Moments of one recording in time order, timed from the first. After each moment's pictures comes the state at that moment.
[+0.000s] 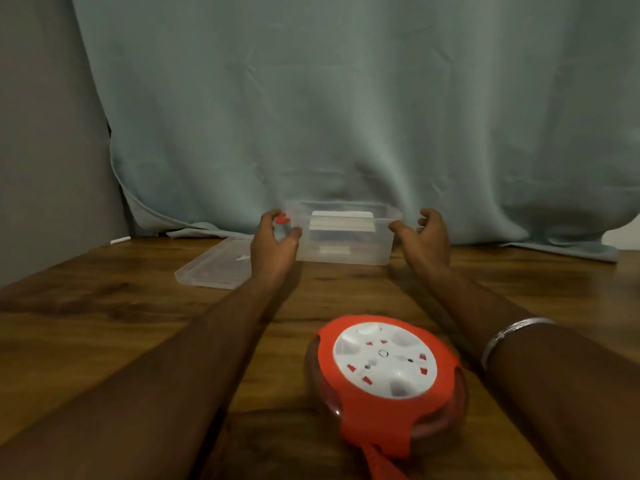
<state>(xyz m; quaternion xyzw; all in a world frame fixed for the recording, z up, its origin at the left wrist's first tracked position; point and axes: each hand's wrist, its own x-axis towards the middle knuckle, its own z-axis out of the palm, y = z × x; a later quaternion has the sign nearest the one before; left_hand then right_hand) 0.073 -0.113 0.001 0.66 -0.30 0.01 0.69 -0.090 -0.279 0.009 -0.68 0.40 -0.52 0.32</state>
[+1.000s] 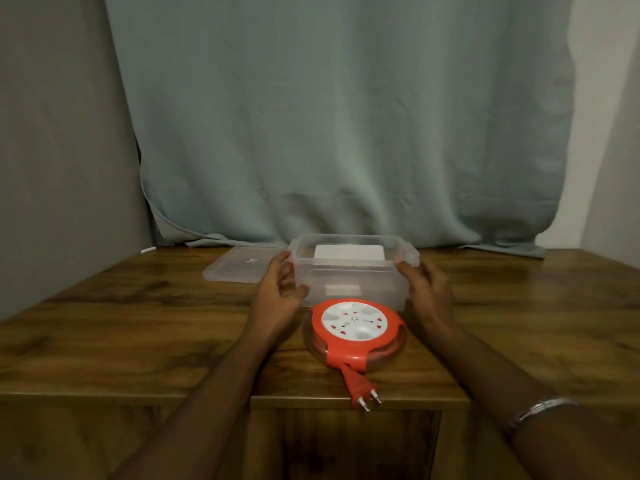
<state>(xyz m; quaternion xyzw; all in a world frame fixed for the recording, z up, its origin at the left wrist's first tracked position) -0.029 0.001 -0.019 0.64 -0.40 -0.06 0.66 -0.207 -0.156 -0.014 -0.58 0.30 -0.56 0.50</state>
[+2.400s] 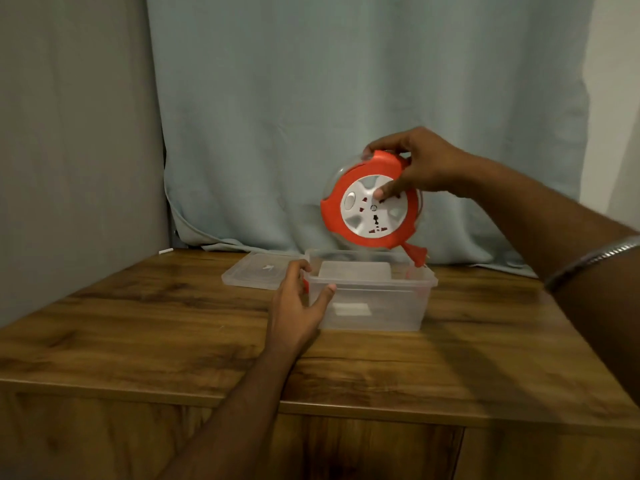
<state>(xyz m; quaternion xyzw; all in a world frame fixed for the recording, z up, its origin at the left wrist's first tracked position) -0.023 0.016 -0.026 0.64 -0.43 0.05 0.63 -0.187 -0.114 0.222 -0.93 0.16 -0.31 0.13</state>
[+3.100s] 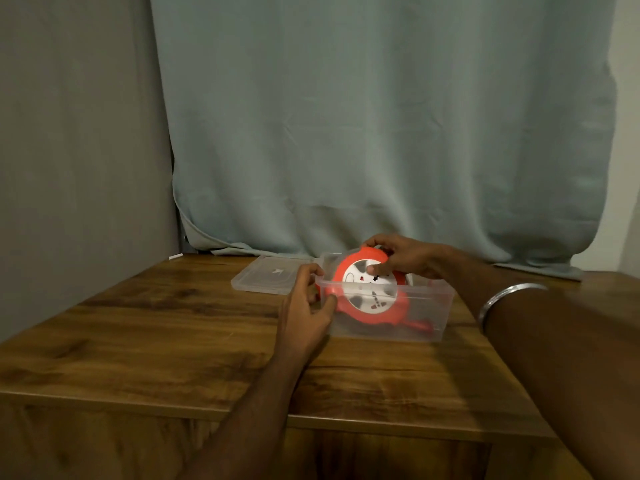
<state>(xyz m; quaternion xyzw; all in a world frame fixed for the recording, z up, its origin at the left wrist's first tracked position) -0.013 0.005 -0.032 0.62 -0.43 -0.01 0.65 -0.123 -0.202 0.081 -0.91 0.23 -0.15 0.31</state>
